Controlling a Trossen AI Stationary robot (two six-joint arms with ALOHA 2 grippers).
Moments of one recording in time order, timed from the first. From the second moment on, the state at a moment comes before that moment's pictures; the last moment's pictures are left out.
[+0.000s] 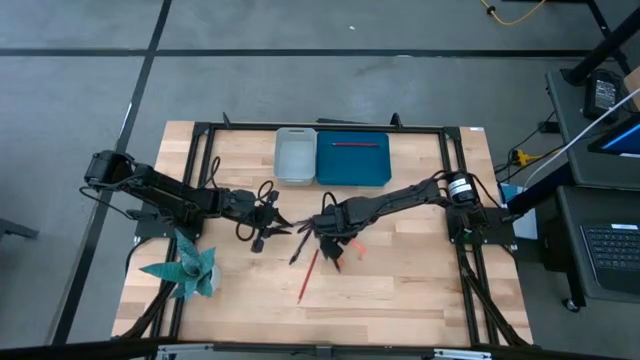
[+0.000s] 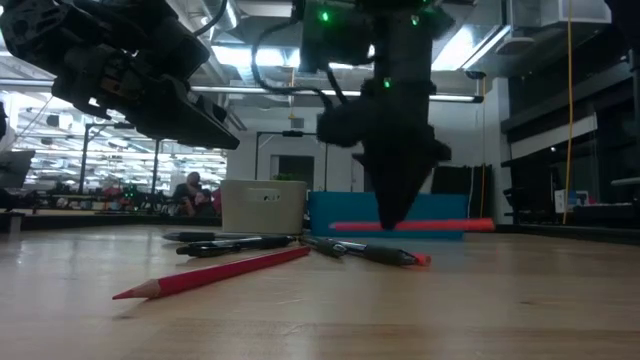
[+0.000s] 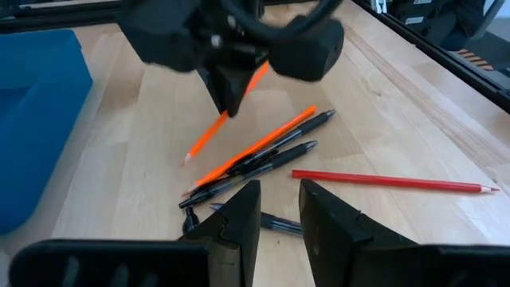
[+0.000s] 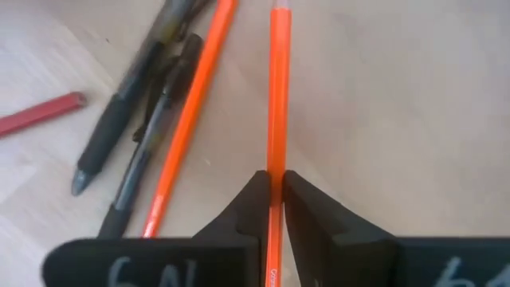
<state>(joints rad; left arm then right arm) -0.07 1.26 0.33 0.51 0.09 0.08 0.14 2.08 1.53 -0.94 0.07 0.80</state>
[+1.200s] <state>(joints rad) -0.07 1.26 0.33 0.51 0.09 0.08 0.14 2.08 1.94 -1.33 0.47 0.73</state>
